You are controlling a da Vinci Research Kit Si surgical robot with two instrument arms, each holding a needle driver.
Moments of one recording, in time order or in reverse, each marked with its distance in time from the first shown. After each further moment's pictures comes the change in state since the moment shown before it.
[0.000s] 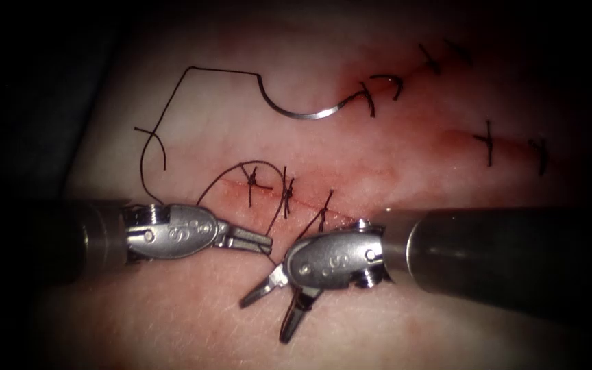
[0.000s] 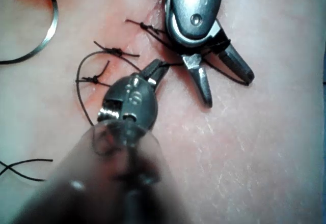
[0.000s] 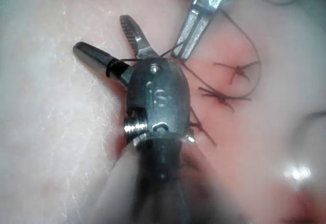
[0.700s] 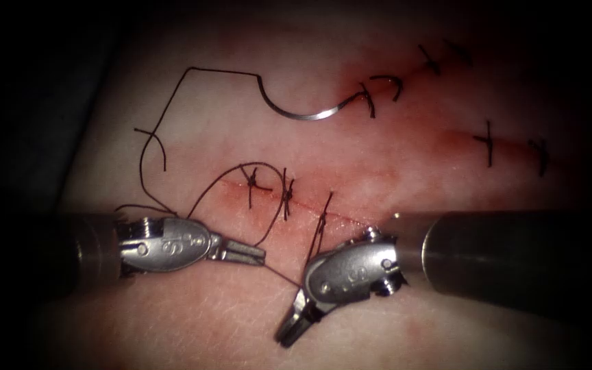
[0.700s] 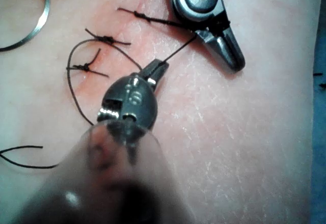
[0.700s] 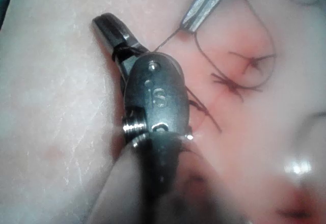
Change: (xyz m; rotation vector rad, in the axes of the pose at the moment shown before) right arm 0.000 0.000 -0.002 0.098 0.003 -0.029; left arm -0.001 0.003 0.000 0.006 -0.023 -0.007
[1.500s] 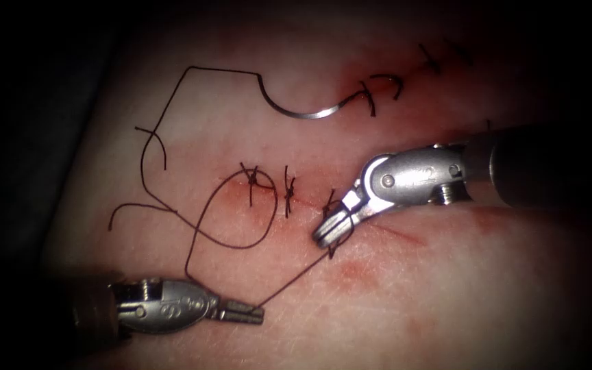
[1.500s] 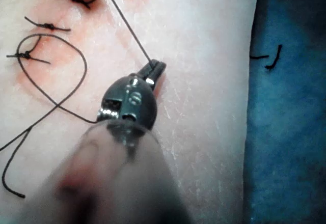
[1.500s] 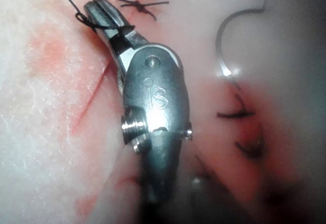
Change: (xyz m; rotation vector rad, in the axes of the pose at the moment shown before) right arm -0.003 0.005 -0.013 -0.306 0.197 0.089; left arm 0.001 0.008 0.001 -0.016 -0.037 0.016
